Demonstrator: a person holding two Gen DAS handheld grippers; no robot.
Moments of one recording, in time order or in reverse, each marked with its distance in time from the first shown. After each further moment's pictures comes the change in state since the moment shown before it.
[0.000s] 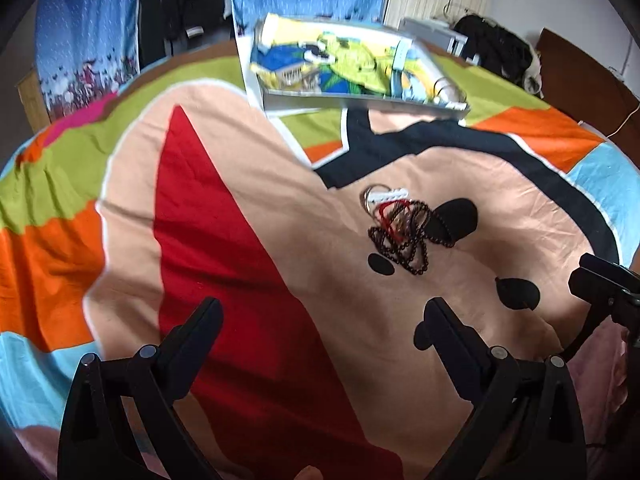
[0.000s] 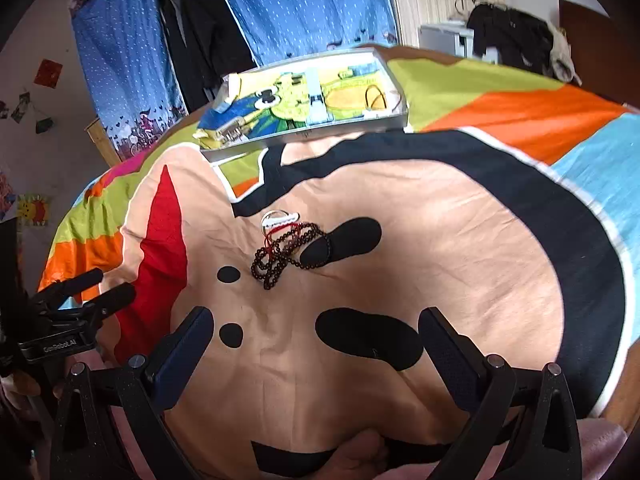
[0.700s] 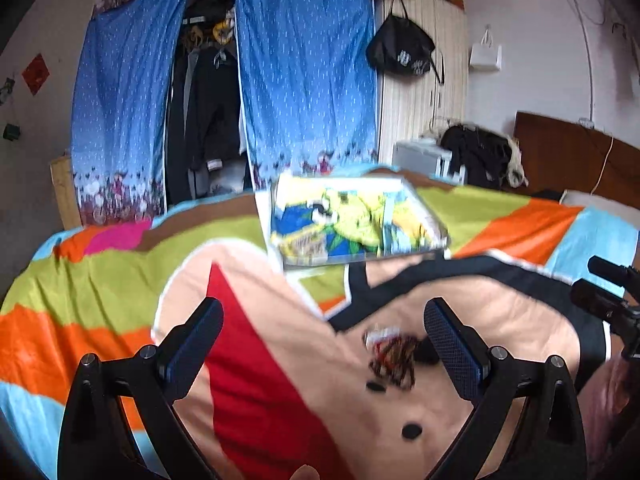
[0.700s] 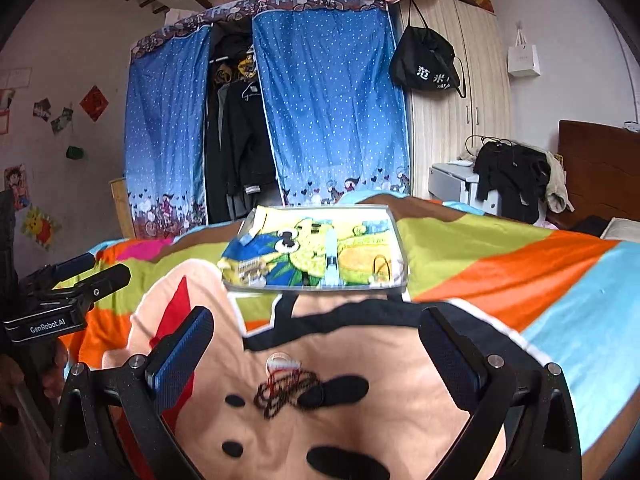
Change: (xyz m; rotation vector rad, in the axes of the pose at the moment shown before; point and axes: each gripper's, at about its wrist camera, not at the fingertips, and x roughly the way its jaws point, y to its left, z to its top) left arm -0.104 -0.011 0.006 0.066 -0.489 0.062; right arm -0.076 0.031 0.036 -0.186 -0.468 -0.034
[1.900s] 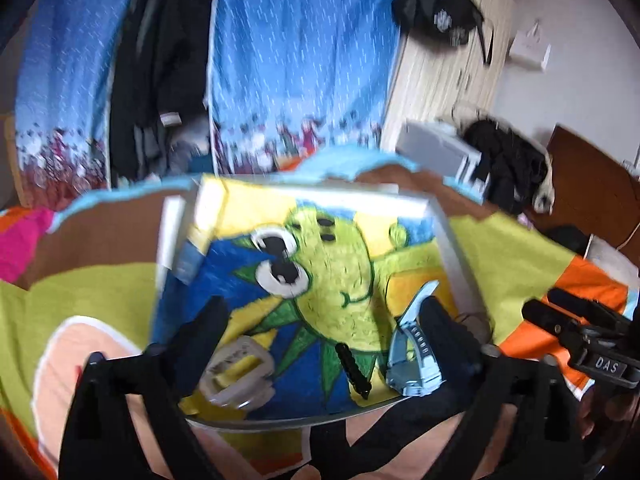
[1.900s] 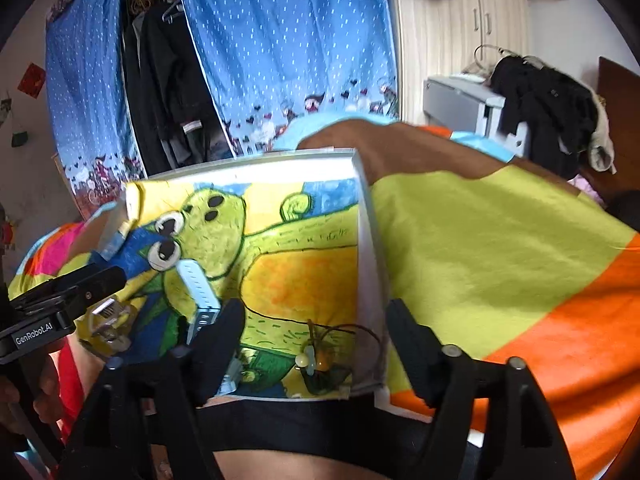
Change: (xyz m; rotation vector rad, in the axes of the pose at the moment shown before) left arm 0.261 0.014 0.144 -0.148 0.131 -0.078; right arm 0.272 -0.121 0.094 0.083 0.283 -0.044
